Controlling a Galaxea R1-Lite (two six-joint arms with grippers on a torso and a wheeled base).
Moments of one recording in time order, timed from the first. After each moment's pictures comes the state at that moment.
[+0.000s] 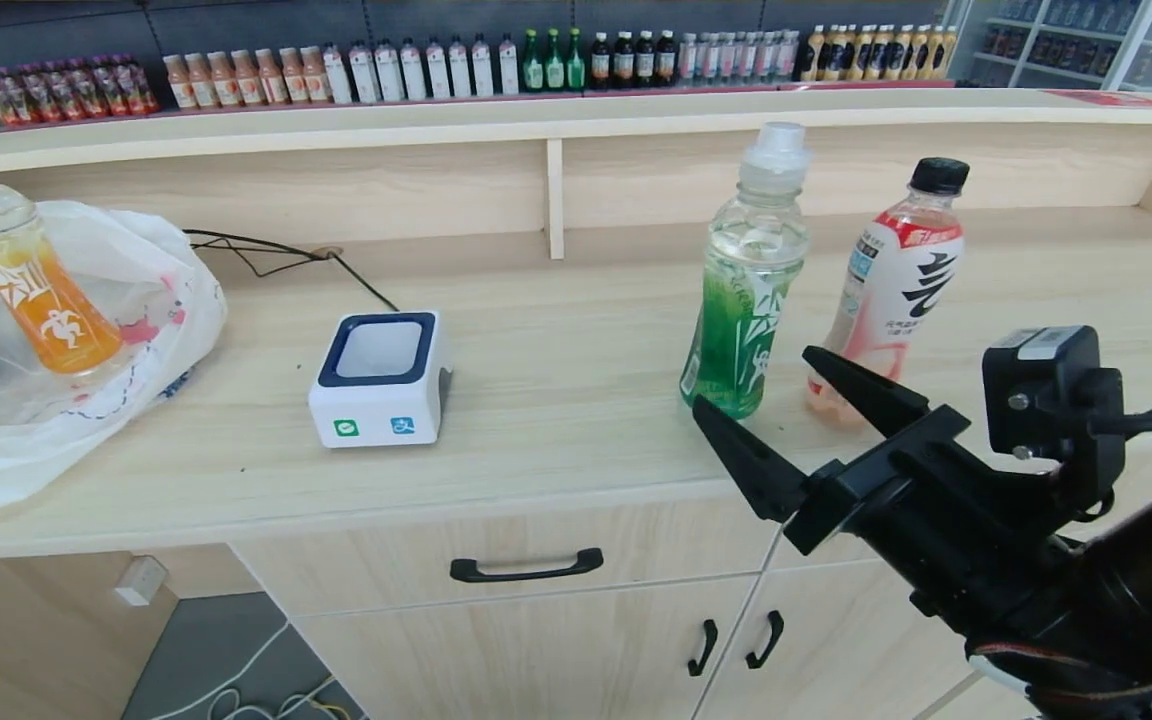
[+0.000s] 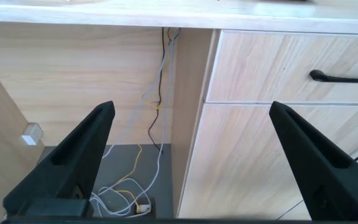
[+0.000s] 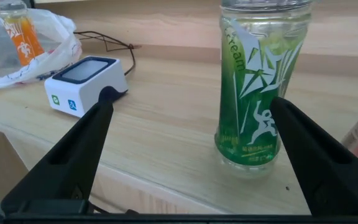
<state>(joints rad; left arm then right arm) 0.00 0.00 0.00 0.00 0.00 0.00 0.79 1.65 -0.37 -1.57 -0.21 -0.09</state>
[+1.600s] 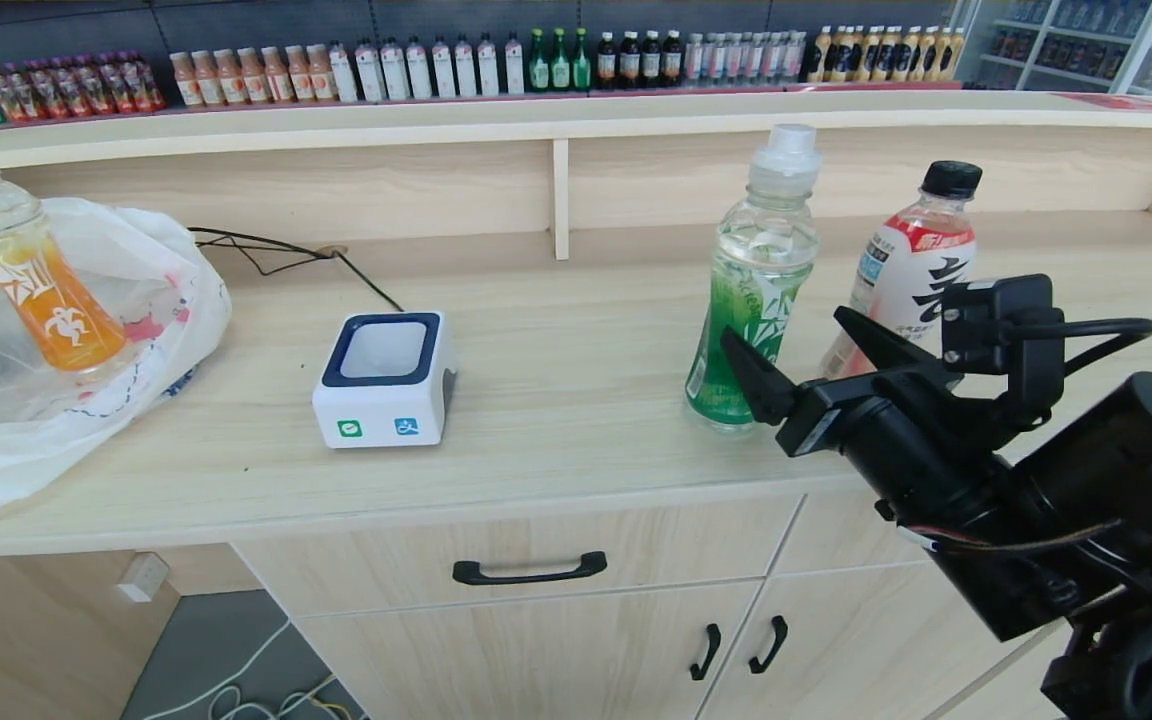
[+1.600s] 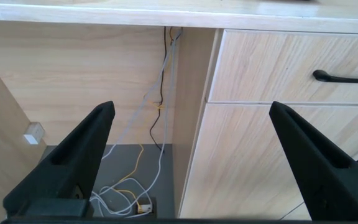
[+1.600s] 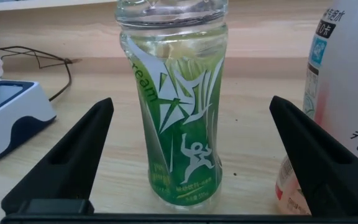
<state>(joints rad) 0.00 0.00 0.00 0.00 0.00 0.00 0.65 1.75 -0.51 -1.57 -0.30 -0.09</state>
